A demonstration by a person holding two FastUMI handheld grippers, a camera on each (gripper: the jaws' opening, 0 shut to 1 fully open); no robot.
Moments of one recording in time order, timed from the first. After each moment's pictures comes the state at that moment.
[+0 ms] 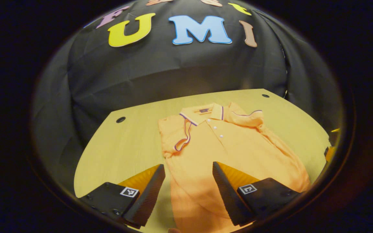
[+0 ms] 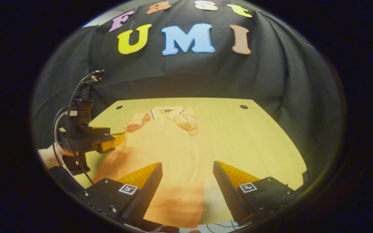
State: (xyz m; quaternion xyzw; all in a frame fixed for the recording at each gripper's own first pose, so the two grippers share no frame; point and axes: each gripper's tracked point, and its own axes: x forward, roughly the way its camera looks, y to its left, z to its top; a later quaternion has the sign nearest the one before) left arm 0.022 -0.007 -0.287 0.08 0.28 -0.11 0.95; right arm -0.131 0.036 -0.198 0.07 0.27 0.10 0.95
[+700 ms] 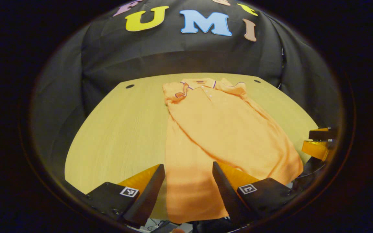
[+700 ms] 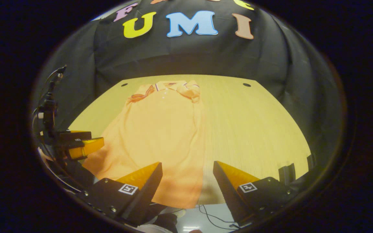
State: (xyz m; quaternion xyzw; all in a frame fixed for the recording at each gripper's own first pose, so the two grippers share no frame) left arm -0.142 0.027 -0.325 0.05 0.35 -0.09 0.93; right arm -0.202 0.035 -0.272 0.06 0.36 0.13 0.92
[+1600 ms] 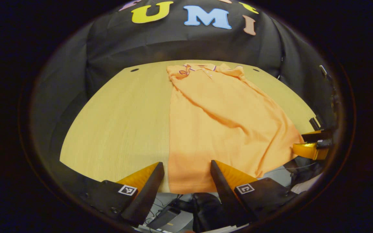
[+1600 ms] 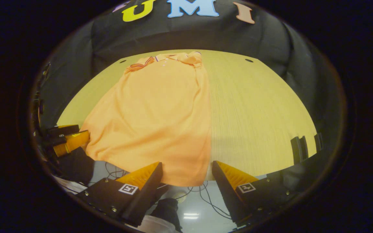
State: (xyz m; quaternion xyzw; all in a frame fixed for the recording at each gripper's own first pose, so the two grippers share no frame) left arm -0.204 0.041 -0.359 0.05 0.38 -0.09 0.92; right arm -0.243 0.047 -0.325 0.03 0.43 0.13 0.89
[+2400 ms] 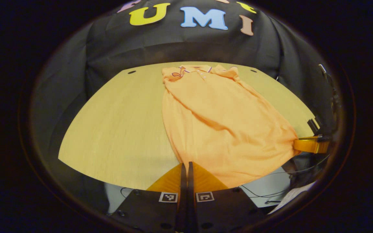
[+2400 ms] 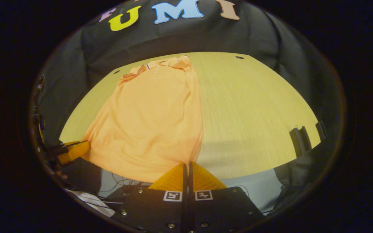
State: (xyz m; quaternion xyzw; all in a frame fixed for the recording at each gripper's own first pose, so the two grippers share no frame) left arm -0.209 0.016 -0.350 0.04 0.37 -0.08 0.92; right arm -0.238 0.037 -0.314 0.10 0.41 0.12 0.90
